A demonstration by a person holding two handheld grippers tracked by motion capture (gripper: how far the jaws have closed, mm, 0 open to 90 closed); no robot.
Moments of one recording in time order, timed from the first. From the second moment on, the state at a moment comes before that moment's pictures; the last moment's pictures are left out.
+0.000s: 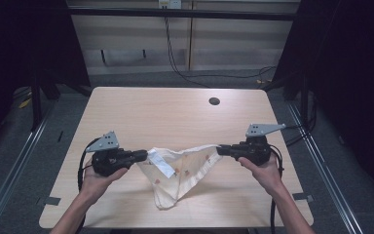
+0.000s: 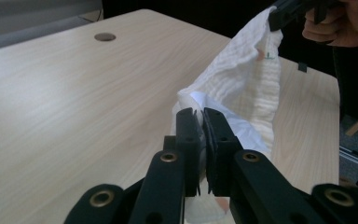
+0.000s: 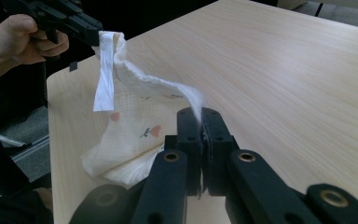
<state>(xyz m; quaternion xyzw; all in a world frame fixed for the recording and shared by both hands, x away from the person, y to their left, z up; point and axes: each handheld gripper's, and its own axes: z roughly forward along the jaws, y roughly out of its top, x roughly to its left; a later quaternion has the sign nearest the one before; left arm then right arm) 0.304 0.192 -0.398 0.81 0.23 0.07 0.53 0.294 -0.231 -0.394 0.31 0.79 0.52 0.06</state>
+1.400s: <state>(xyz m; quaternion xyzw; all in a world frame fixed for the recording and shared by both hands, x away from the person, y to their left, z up) 0.282 0.206 -0.324 0.78 0.18 0.13 0.59 0.265 -0.249 -0.326 0.26 0.75 0.59 0.15</state>
